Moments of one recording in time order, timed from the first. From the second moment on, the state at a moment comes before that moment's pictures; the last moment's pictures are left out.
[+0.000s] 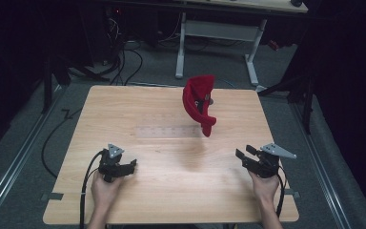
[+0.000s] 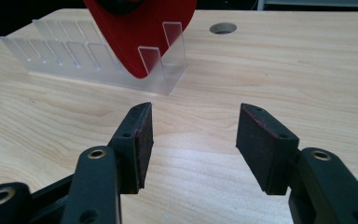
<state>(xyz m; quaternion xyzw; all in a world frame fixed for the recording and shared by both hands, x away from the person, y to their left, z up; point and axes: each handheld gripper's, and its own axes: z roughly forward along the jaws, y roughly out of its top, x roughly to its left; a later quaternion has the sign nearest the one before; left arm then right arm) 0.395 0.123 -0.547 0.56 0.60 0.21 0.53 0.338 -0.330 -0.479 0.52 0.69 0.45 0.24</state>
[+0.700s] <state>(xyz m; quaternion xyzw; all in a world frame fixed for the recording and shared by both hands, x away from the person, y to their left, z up) 0.395 0.123 -0.547 0.56 0.60 0.21 0.53 0.341 -0.320 -0.518 0.53 0.71 0.40 0.22</state>
